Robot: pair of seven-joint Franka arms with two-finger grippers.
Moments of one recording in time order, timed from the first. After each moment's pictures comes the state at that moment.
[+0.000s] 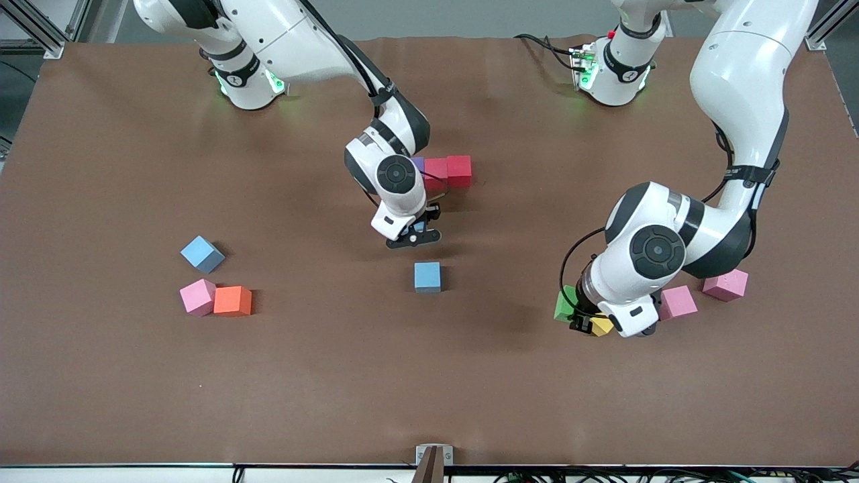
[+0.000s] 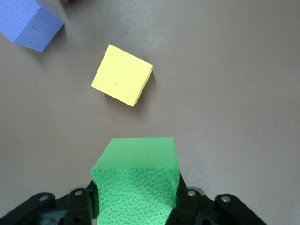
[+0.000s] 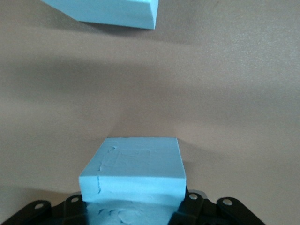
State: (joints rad) left arm 0.04 0.68 -0.51 -1.42 0.34 2.03 -1.76; right arm 0.74 0.68 0.05 -1.71 0.12 2.31 0.54
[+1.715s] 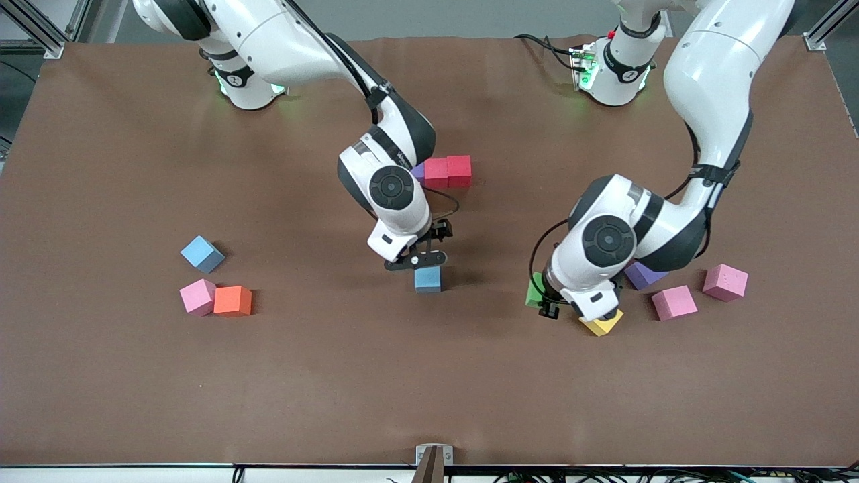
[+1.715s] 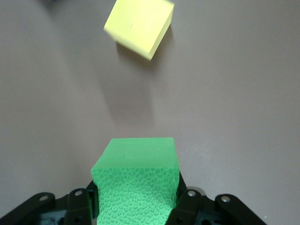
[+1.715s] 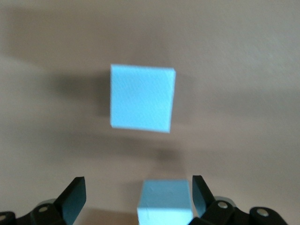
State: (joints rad) left arm -0.05 0.69 -0.51 -1.45 0.33 2.03 -1.92; right arm 0.69 0.76 0.04 -1.36 0.12 2.13 0.55
